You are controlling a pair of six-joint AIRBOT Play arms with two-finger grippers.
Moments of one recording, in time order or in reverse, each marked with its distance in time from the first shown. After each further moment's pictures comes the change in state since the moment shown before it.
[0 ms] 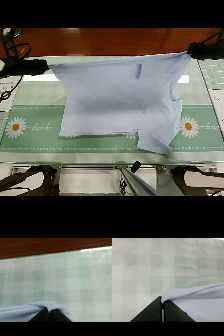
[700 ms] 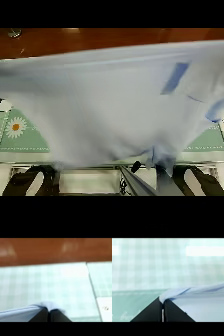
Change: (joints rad) left arm 0.014 0.644 0.282 0.129 -0.808 -0.173; right arm -0.197 0.666 0.142 -0.042 0.667 0.038
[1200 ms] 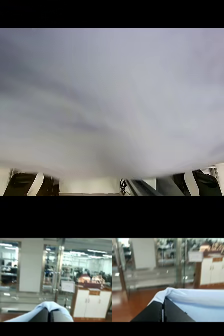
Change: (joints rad) left arm 0.000 0.129 0.396 -0.111 0.300 0.063; right arm -0.001 0.275 0.191 0.033 -0.414 -0.025
